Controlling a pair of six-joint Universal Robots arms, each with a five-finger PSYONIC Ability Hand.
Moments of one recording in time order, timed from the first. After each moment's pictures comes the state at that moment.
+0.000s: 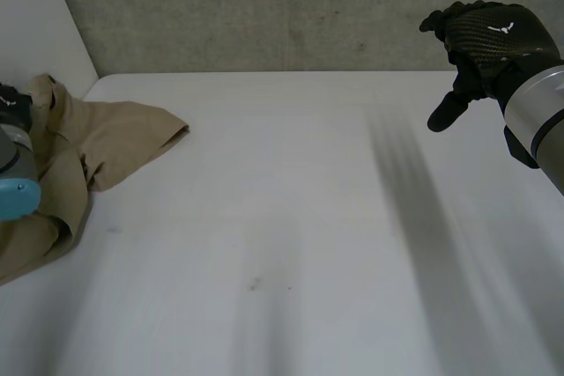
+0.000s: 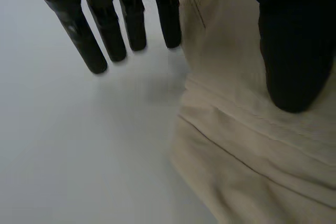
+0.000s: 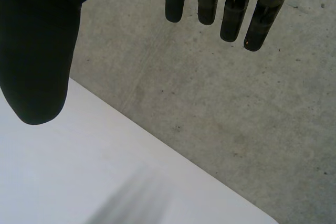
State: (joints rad) left arm 4.77 -2.36 -1.12 3.51 -1.74 4.11; right arm 1.94 -1.44 1.34 0.13 1.55 2.92; left_hand 0.39 0.38 0.37 0.37 0.20; right_hand 0.18 0.22 0.21 0.23 0.05
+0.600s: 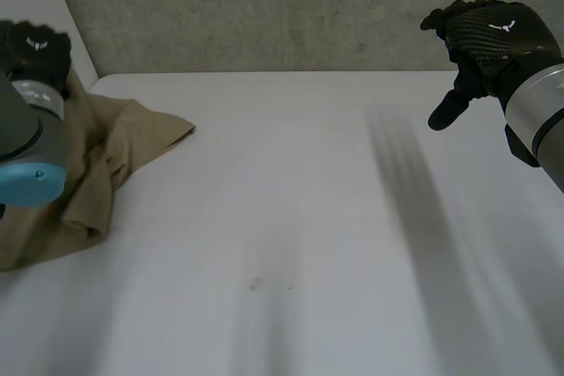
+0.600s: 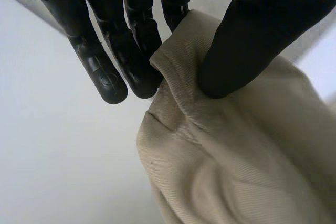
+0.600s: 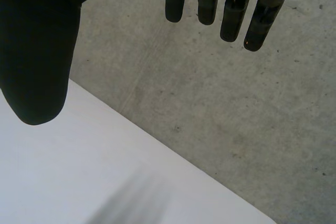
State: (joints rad) left arm 4.56 -2.05 -1.28 3.51 -1.74 3.77; right arm 1.94 -1.45 1.34 0.13 1.55 2.92; left_hand 1.12 1.19 1.19 1.19 0.94; right_hand 0.18 0.22 0.21 0.23 0.05
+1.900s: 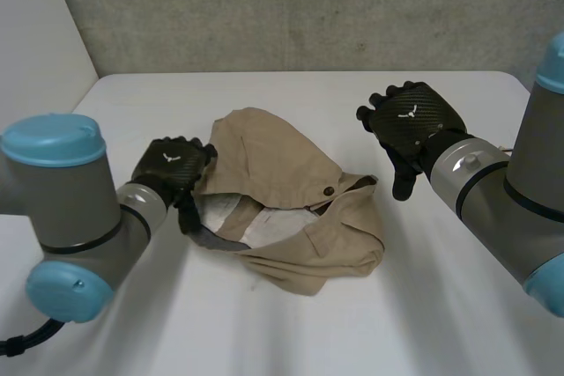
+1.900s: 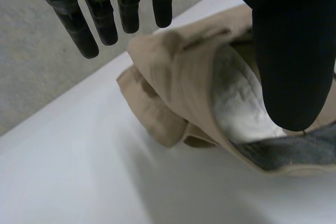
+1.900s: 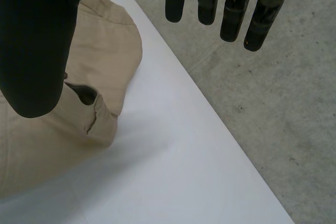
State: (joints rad) left arm 4.27 -2.01 -1.55 3.23 -1.59 3.44; right arm 2.06 -1.30 1.41 0.13 1.51 2.56; left_hand 0.25 0.25 0.26 0.25 0.07; right_hand 0.18 0.22 0.21 0.23 0.05
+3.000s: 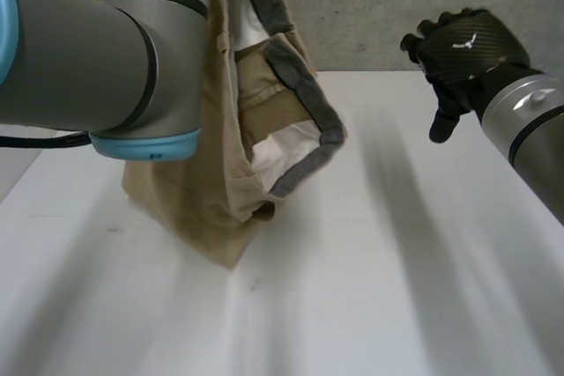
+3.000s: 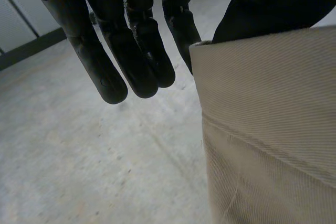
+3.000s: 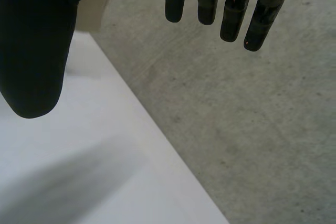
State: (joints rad) left arm 4.01 -1.90 -1.06 3.83 -1.68 3.63; right arm 1.97 -1.40 1.33 0.13 1.52 2.58; left_hand 1.16 1.20 1.19 1.20 0.96; right_hand 0.18 0.22 0.21 0.23 0.05
